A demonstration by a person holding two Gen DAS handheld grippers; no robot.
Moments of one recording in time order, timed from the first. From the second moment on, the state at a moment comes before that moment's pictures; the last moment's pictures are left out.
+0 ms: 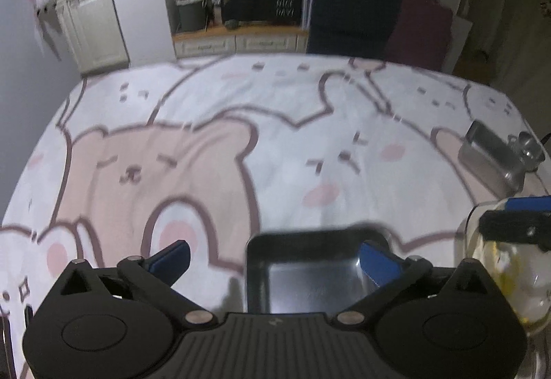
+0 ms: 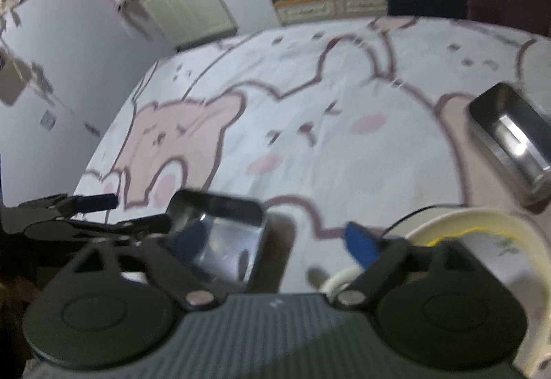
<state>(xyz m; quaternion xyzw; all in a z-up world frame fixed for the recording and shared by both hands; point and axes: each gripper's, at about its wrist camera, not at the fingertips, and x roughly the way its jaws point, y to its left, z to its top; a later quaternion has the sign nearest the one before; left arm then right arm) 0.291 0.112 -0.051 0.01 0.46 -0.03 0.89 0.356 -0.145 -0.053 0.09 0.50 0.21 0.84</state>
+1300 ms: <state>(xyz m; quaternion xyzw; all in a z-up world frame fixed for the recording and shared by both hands) 0.437 -0.152 -0.103 0.04 0.42 -0.15 0.89 0.415 -0.378 -0.127 0.28 0.51 -0.07 0.81</state>
